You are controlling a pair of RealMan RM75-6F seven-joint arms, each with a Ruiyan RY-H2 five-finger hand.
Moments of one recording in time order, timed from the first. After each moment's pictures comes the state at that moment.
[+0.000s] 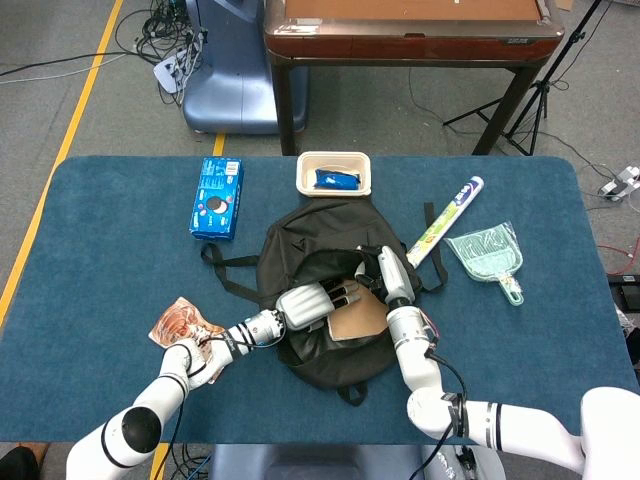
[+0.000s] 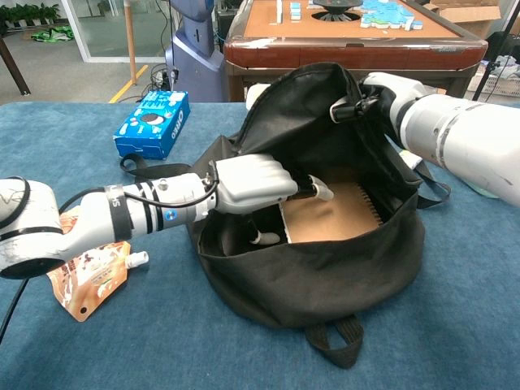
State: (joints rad) left arm -1.09 -2.16 0.08 -0.27 1.78 1.04 -0.35; right arm 0.75 -1.70 0.49 -1.70 -0.55 1.13 -0.08
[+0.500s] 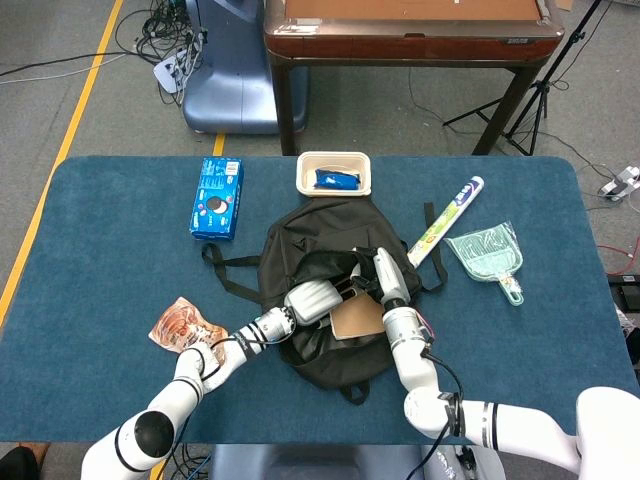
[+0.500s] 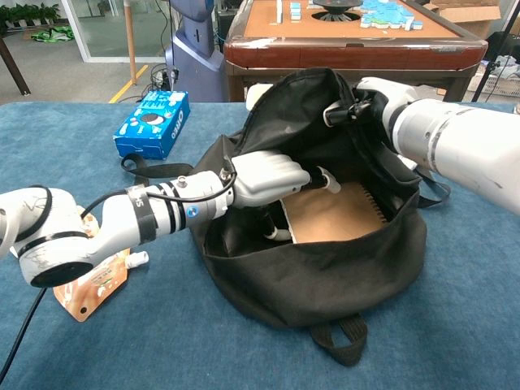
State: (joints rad) left arm -1.13 -2.22 0.03 -0.24 1.69 0.97 -0.37; right arm 0.75 -1.72 0.50 -1.69 -0.55 1.11 -0.07
